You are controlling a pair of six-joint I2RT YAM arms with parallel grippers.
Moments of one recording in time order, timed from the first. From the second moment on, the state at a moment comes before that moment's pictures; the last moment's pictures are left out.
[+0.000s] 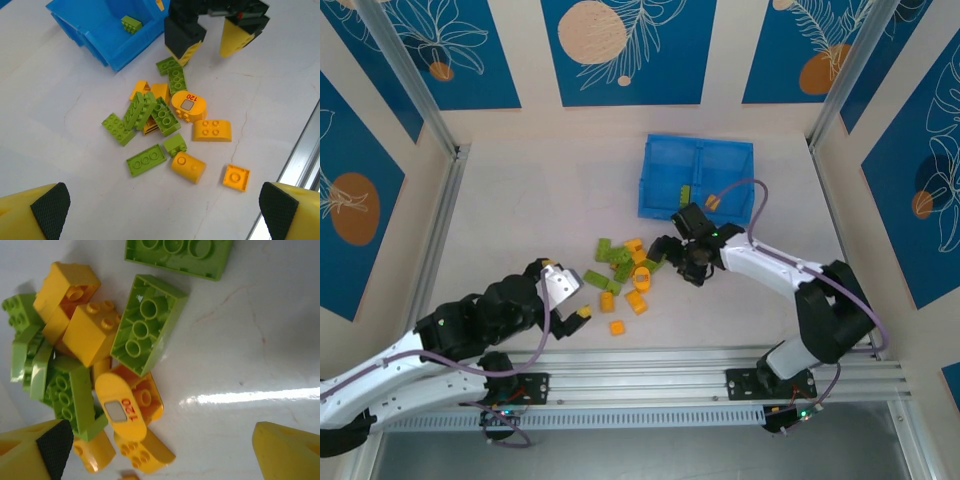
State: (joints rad) left arm -1.08 0.60 0.79 -0.79 -0.29 0.11; right arm 0.61 1.53 0.98 -0.58 -0.17 1.04
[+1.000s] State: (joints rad) left arm -1.08 0.56 0.76 -0.80 -0.25 0.16; right arm 0.60 1.61 0.94 -0.55 0.00 1.13
